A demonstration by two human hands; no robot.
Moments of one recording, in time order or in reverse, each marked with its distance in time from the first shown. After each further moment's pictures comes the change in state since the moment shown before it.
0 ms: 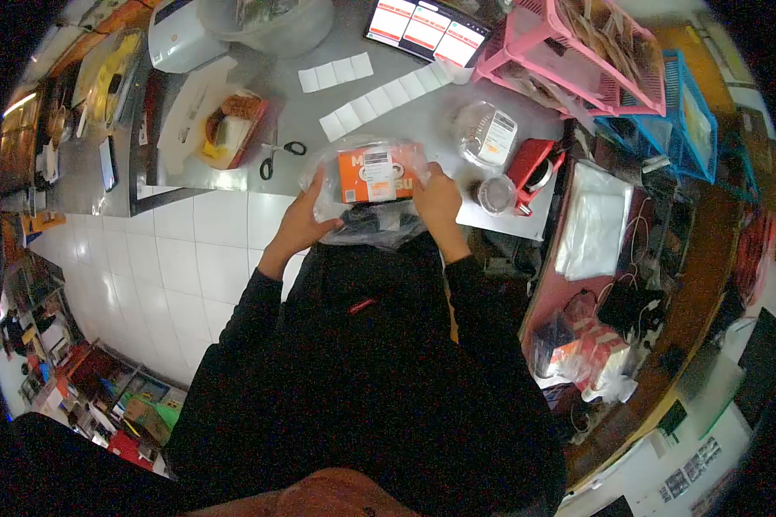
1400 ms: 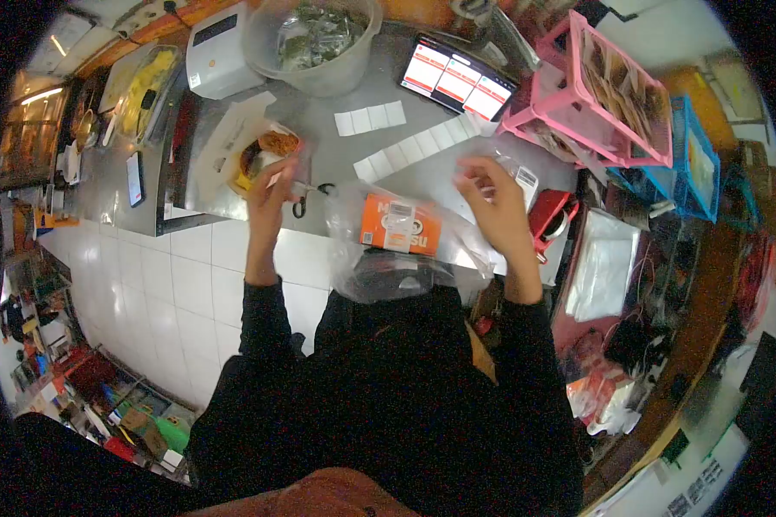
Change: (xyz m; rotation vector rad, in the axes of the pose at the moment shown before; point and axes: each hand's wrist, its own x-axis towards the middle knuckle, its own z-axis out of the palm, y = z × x) left_hand 0.043 0.002 -0.122 -0.729 0.497 0.126; right_hand 0.048 -0.086 -0.149 0.592 -0.093 -0.245
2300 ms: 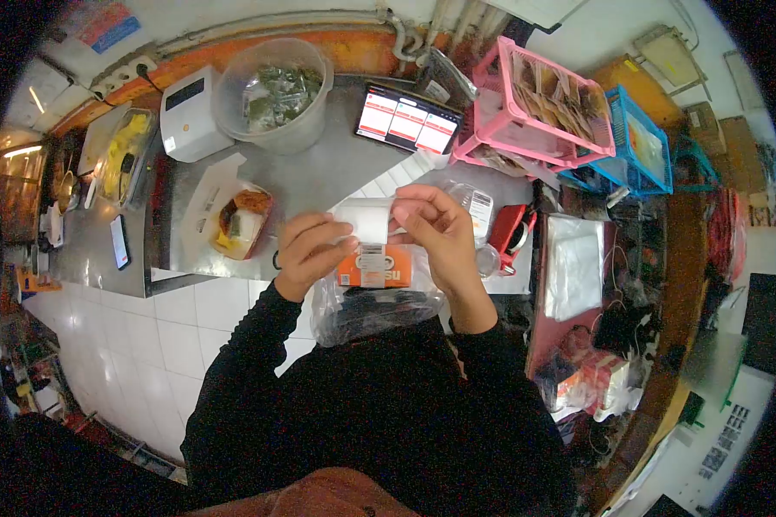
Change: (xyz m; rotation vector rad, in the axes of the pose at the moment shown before) left_hand -0.002 0.081 0.097 0.440 -0.087 1.445; right_hand -0.017 -0.070 0.014 0.909 0.036 0.138
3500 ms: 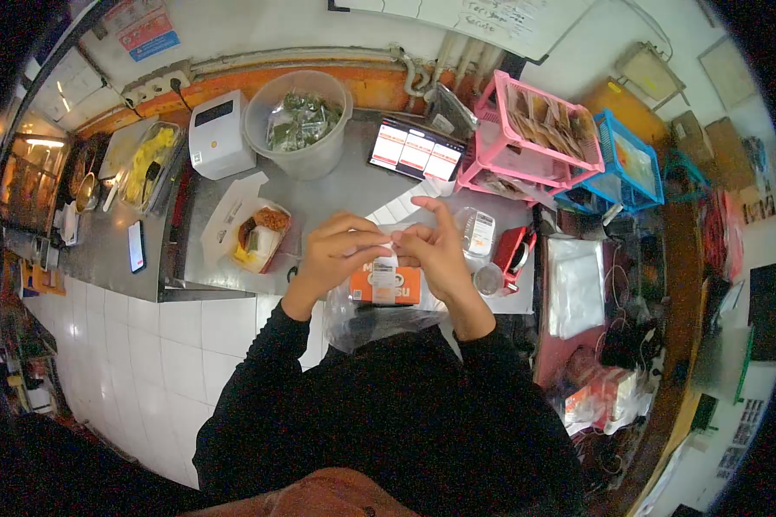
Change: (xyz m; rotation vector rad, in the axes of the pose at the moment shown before) left_hand 0.021 0.024 -0.013 -0.372 -0.156 -0.390; right_hand -0.022 0.009 0.010 -0.038 -0.052 0.110
